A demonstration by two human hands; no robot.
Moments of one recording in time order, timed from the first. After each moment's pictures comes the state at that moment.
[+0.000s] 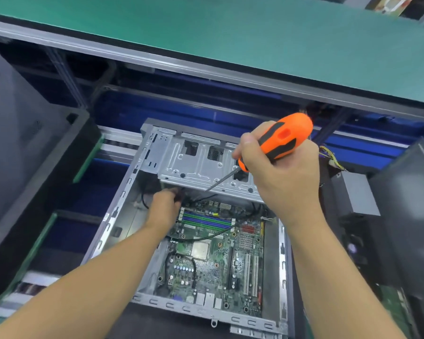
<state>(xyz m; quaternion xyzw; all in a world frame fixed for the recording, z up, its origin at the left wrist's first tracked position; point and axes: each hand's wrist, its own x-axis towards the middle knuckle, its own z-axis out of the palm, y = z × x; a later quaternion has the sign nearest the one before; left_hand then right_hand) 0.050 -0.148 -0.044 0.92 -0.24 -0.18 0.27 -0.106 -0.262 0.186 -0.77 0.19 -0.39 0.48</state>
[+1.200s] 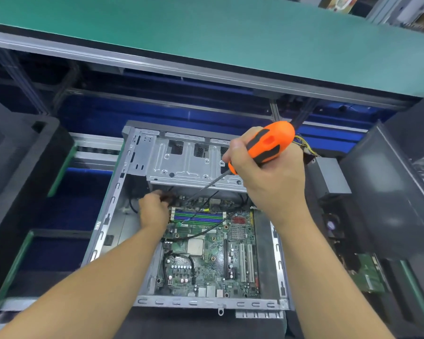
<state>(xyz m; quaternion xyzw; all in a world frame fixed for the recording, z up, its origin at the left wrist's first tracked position) 0.046 -0.150 -0.046 0.91 -0.15 -0.19 0.34 -0.113 -0.239 0.184 -0.76 0.24 -0.40 0.45</state>
